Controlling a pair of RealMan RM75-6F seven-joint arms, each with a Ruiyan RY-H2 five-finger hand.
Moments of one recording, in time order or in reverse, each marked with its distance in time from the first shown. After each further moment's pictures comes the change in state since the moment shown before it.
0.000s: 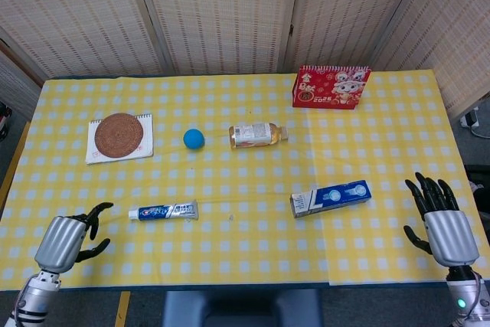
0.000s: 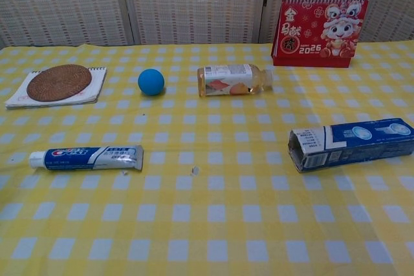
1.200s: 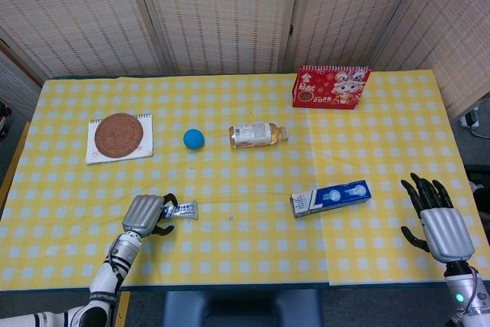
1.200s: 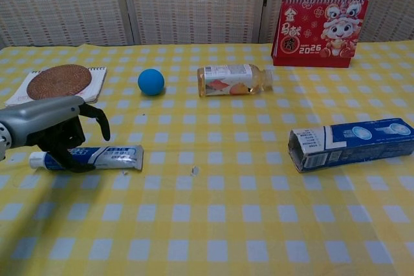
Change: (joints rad) left arm -0.342 -0.293 -0.175 -0.098 -0.712 -0.376 0.485; right arm 0.031 0.018 -0.002 -0.004 0.044 -0.084 0.027
